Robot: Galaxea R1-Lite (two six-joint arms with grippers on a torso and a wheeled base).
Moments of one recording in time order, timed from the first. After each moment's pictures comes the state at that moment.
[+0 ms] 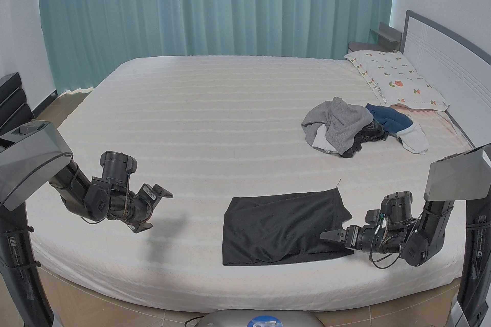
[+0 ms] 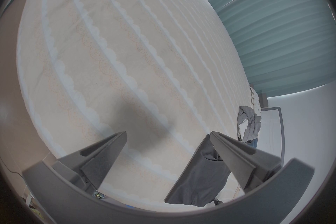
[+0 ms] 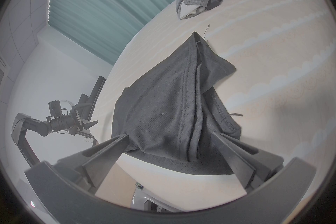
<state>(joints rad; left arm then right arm) -0.13 2.17 -0.89 -0.43 -0.18 -1.04 0.23 2.34 -0.48 -1.18 0.40 0.54</state>
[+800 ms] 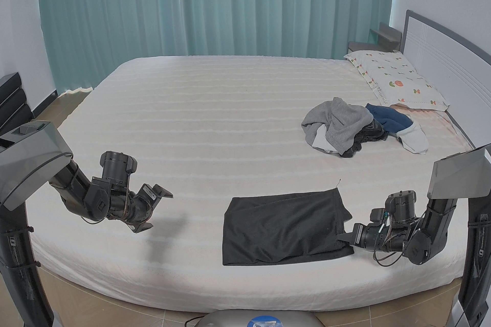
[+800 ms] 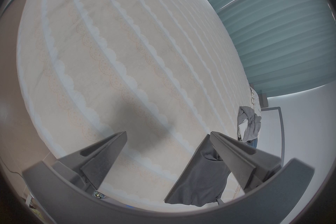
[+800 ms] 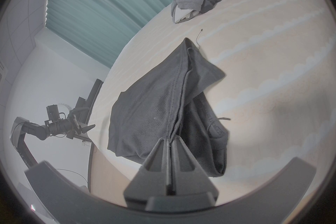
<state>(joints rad) -0.13 2.17 -0.89 -0.43 -0.18 -1.04 0.19 2.32 -0.46 -1.18 0.39 0.54</state>
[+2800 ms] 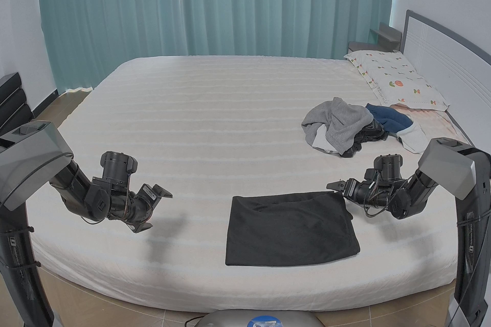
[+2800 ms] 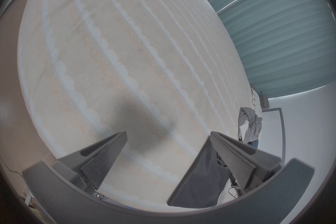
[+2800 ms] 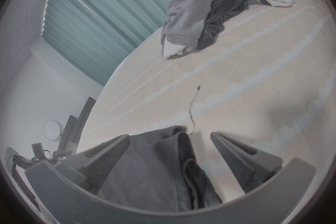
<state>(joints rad) -0.13 2.18 -0.89 -0.43 -0.17 -1.04 0.11 2.51 -1.12 -0.81 0.31 0.54</state>
